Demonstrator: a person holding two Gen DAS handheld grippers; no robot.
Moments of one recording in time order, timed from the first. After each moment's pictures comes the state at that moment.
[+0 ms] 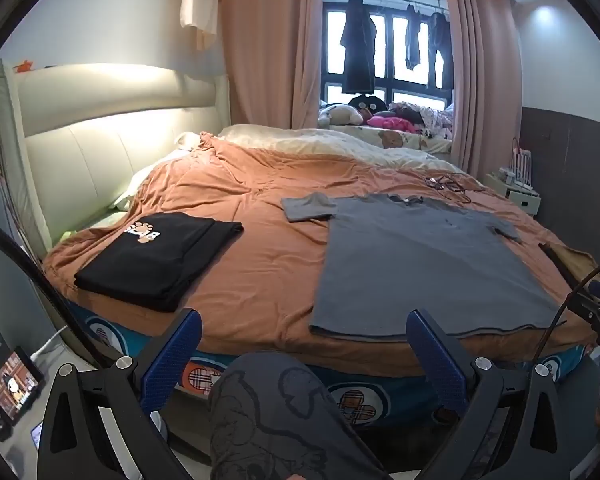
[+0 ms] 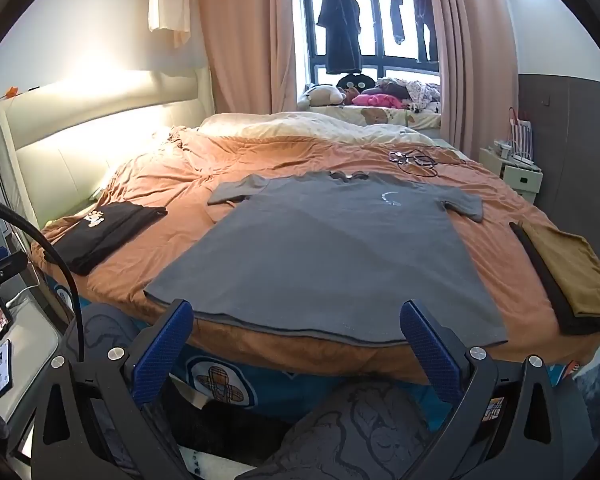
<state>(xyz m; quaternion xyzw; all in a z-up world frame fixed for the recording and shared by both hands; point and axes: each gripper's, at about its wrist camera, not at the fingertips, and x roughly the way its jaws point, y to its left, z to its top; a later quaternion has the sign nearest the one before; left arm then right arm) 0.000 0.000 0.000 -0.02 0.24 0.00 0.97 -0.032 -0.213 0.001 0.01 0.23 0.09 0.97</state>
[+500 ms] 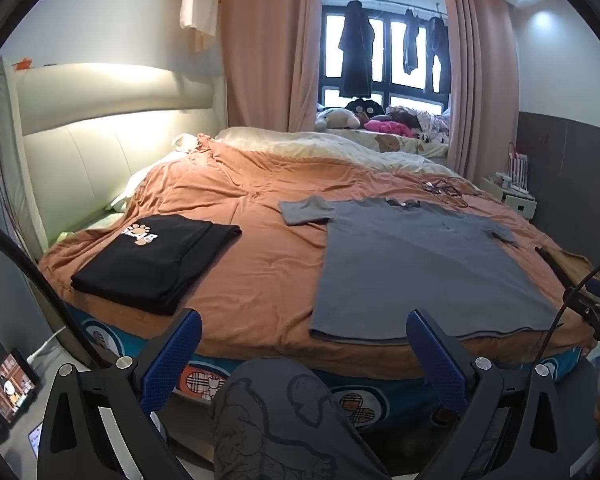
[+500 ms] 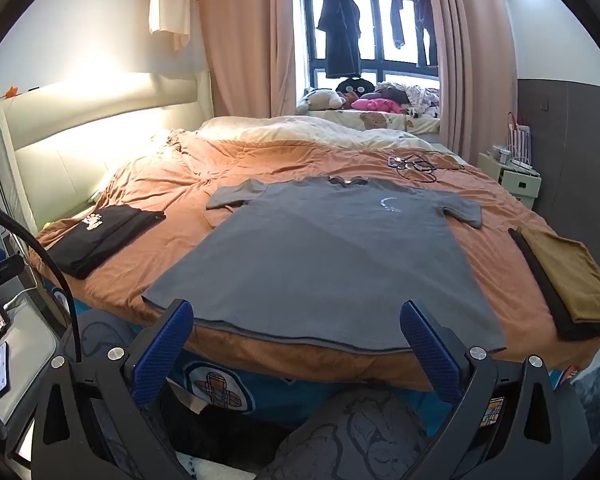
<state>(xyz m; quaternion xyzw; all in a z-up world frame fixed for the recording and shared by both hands) 0.004 0.002 0.000 -0.01 0.24 0.00 0.97 -0.025 -0.214 0.006 0.01 0.23 0.09 0.97</state>
